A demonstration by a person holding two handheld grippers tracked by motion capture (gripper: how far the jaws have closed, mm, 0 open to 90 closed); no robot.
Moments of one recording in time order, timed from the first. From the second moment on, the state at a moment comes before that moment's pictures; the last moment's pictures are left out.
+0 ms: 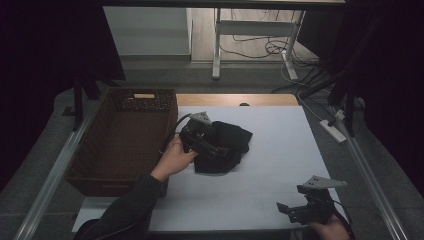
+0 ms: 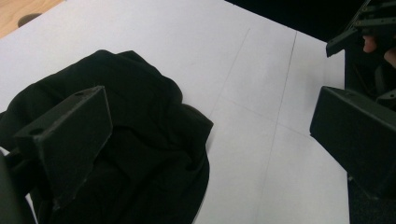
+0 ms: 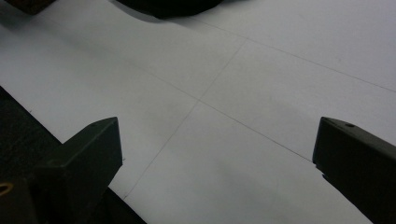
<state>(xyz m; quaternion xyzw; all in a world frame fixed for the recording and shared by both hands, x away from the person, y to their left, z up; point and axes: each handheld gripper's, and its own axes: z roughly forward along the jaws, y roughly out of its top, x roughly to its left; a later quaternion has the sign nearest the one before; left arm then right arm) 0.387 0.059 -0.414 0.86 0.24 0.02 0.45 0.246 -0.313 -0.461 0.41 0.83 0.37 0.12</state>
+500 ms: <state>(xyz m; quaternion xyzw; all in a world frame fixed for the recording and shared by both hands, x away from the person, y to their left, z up) 0.375 0.066 -0.412 0.86 0.24 0.02 0.45 0.245 -0.314 -0.460 0.41 0.83 0.37 0.12</state>
